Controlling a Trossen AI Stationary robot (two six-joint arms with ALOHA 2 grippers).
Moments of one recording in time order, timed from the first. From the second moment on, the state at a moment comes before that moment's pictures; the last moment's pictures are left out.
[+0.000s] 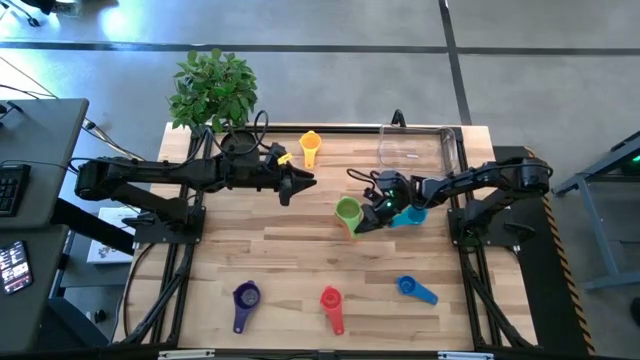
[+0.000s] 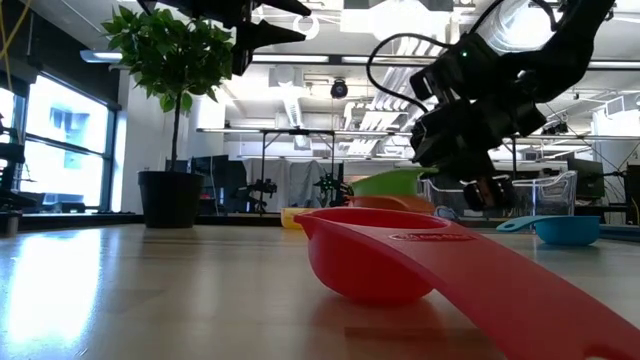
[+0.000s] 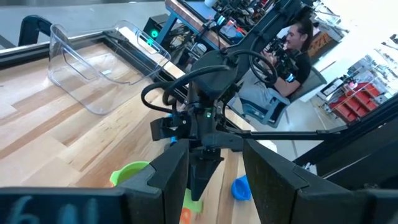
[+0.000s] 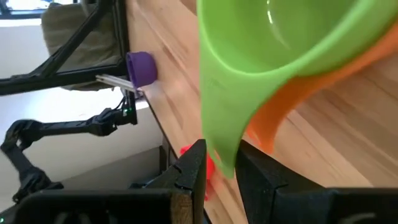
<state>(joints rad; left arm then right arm) 0.12 1.22 0.87 0.12 0.02 -0.60 -0.19 1.51 0.50 0.38 -0.66 1.24</state>
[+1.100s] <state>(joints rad) 0.13 1.22 0.87 0.05 0.17 -0.62 -0.07 1.23 0.50 0.36 -0.34 1.24</state>
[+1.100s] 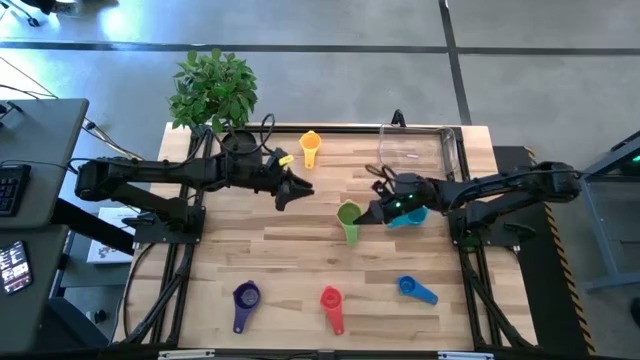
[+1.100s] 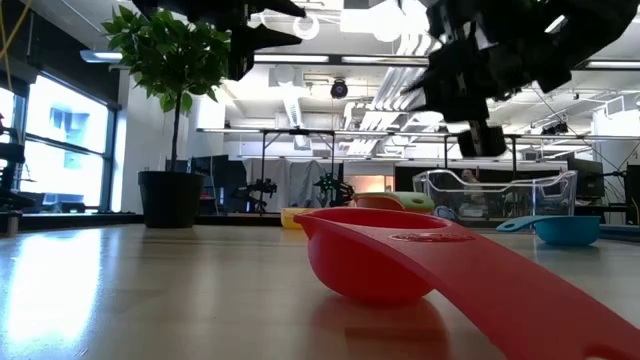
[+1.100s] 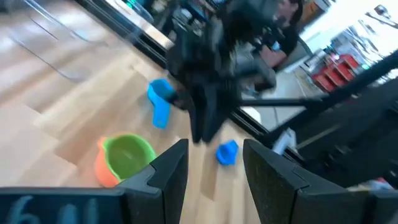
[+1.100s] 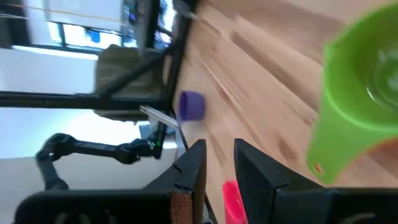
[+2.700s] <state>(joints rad) -0.64 1.10 0.88 -0.78 -0.02 -1.33 -0.20 0.95 0.50 0.33 -0.30 0.94</state>
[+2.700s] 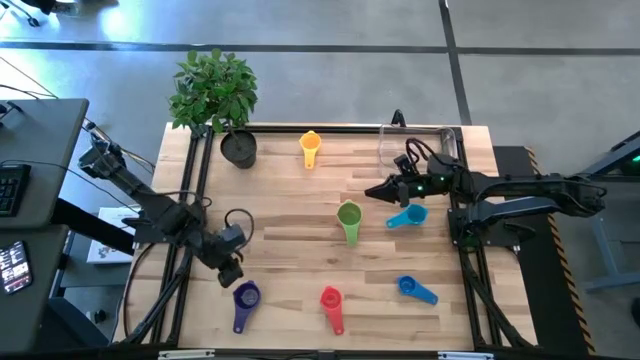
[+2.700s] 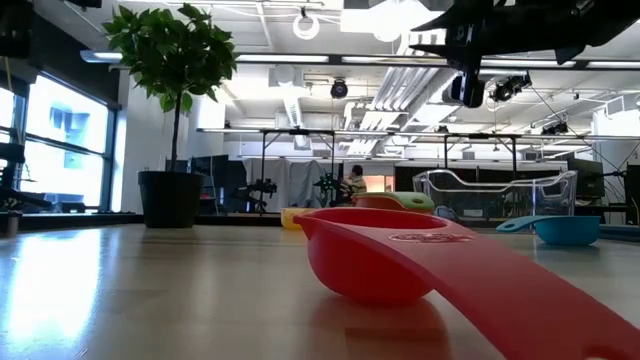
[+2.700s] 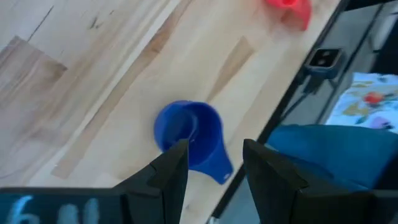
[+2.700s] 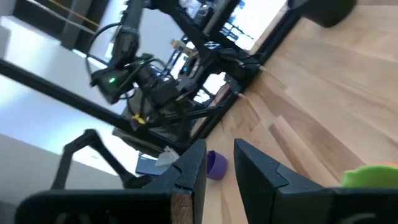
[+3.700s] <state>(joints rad) -0.72 1.46 0.87 -0.75 0.00 -1.38 -0.20 0.95 0.50 0.20 -0.29 0.93</state>
